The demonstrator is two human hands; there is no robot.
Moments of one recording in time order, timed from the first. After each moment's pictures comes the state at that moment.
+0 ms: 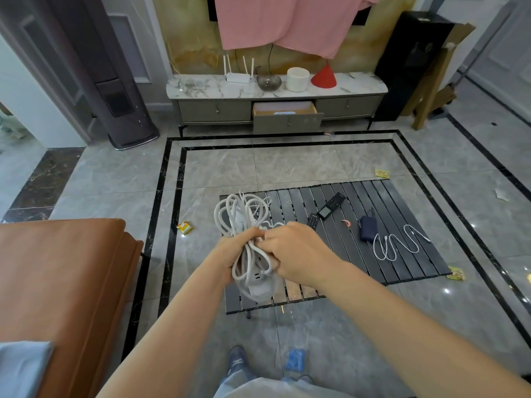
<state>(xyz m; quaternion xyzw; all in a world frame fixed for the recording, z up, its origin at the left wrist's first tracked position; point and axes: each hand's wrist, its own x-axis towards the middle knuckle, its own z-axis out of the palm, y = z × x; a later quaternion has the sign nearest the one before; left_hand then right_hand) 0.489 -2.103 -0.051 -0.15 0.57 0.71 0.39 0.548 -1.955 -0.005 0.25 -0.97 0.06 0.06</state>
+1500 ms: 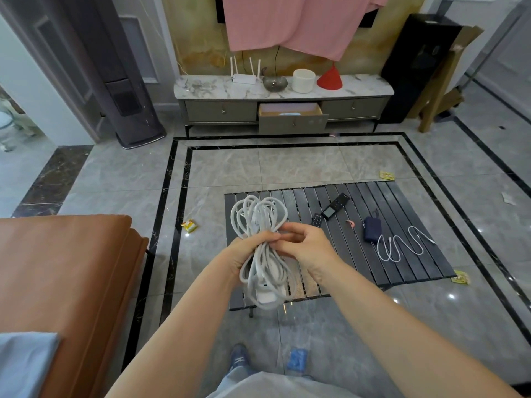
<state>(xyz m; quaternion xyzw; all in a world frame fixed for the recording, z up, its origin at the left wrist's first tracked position) 0.497 -2.100 -0.058 -0.09 0.49 0.73 0.47 0.561 -1.960 -0.022 -0.22 -0.65 0.73 -0.07</state>
